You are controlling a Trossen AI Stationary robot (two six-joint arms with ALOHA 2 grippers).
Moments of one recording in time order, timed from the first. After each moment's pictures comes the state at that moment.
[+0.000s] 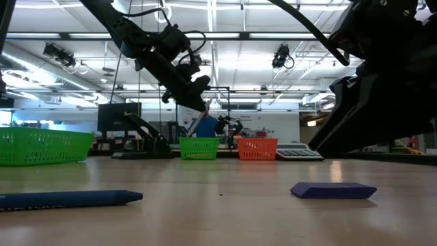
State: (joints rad) left arm 0.54 1.67 0.98 0.17 -0.20 -0.09; right arm 0.65 1.79 0.77 0.10 0.66 0.49
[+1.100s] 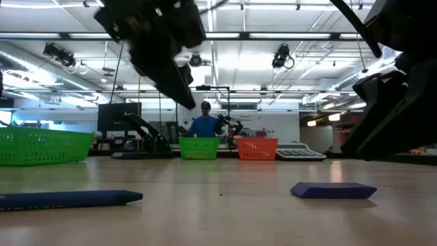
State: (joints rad) left arm -0.13 1.61 0.98 -0.24 0.14 -0.08; right arm 0.74 1.79 0.77 0.07 0.66 0.60
